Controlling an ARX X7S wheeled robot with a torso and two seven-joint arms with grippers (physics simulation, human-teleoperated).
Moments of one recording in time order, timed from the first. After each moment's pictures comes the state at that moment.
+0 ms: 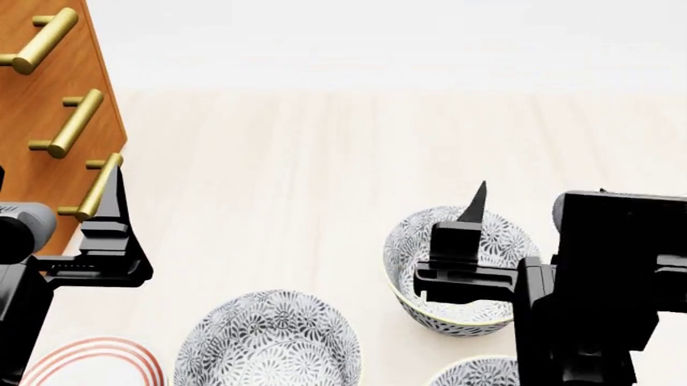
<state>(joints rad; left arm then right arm) -0.43 -0.17 0.06 0.60 -0.27 -0.81 -0.22 0.57 0.14 0.11 -0.79 0.23 1.33 0.15</state>
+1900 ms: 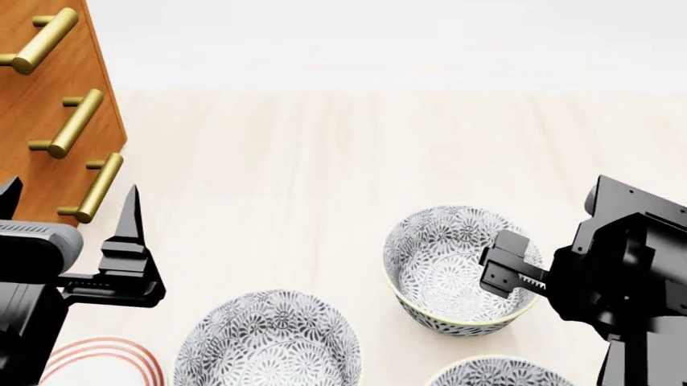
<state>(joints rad) -0.41 -0.23 0.14 0.58 -0.29 -0.77 -0.26 1.34 0.30 0.01 1.29 0.32 0.97 0.05</state>
